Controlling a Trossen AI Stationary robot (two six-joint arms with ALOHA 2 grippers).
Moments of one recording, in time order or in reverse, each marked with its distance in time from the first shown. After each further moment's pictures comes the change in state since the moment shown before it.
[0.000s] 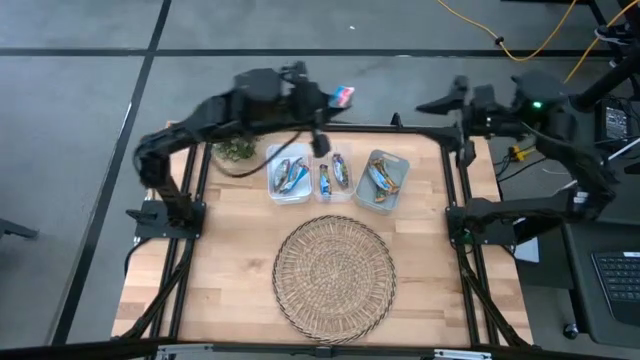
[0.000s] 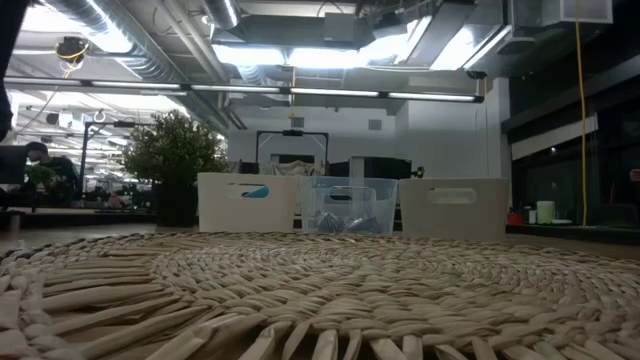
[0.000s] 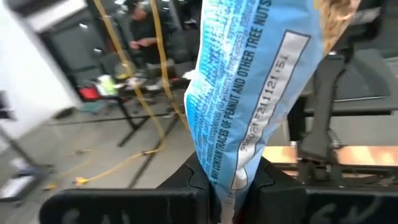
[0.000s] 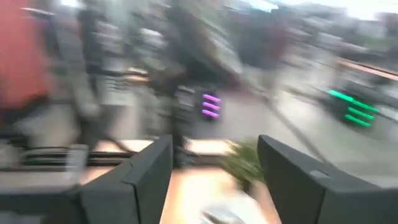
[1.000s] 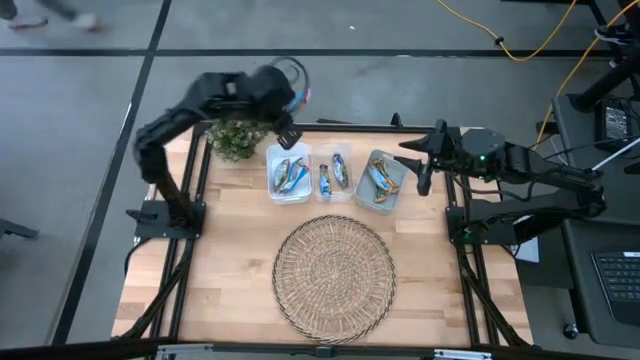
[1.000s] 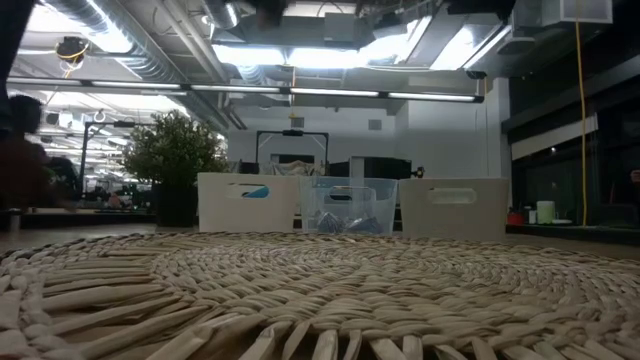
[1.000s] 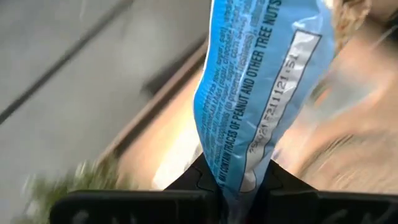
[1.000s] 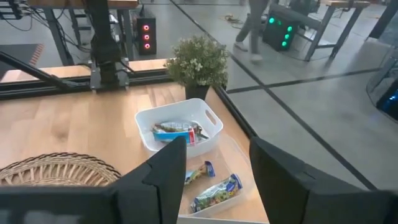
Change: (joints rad) left arm 0.205 -0.021 0.001 -0.790 0.015 -0.521; right arm 0.288 -0.177 -0.535 0.077 0.616 0.051
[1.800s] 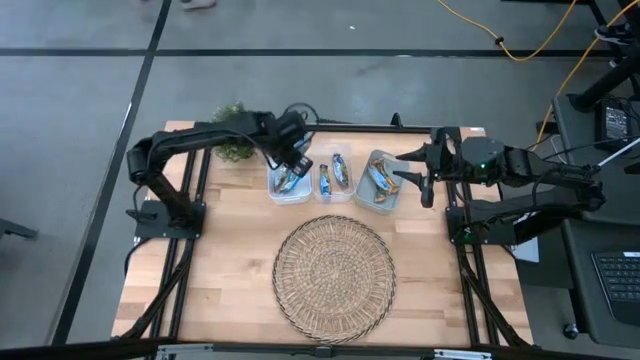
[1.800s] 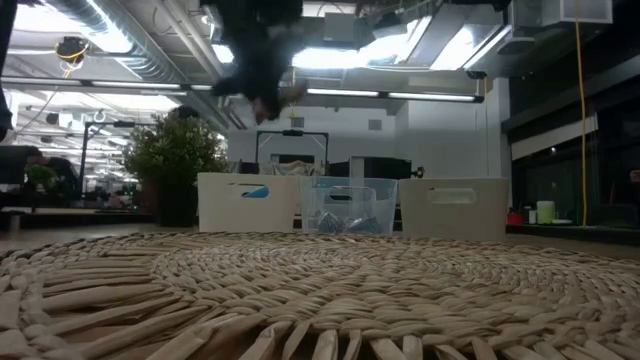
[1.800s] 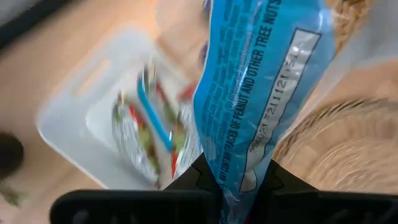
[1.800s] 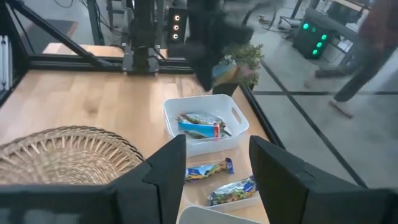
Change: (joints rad) left arm 0.036 -0.087 -0.749 0.437 0.238 -0.250; right arm 0.092 0.001 0.000 -0.028 -0.033 -0.074
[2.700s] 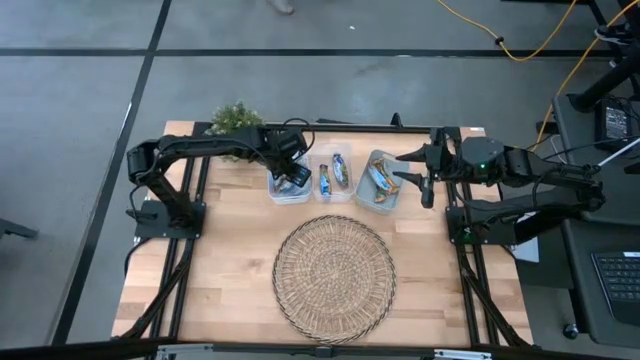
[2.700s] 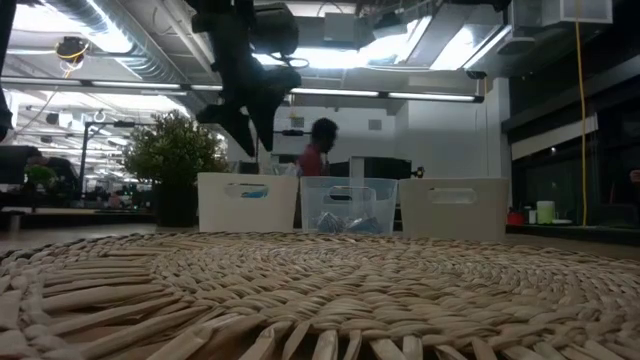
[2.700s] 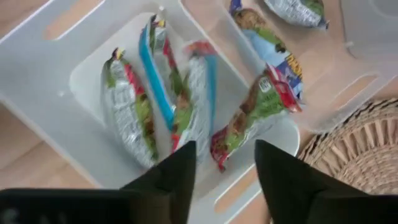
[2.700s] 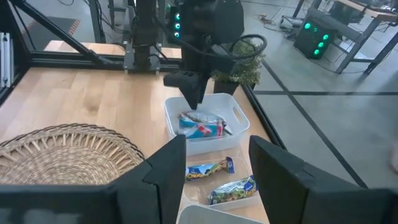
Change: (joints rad) left arm -0.019 -0.003 -0.215 0.140 -0.008 -0.133; right arm 0.000 0.000 0.000 -0.005 -0.007 -0.007
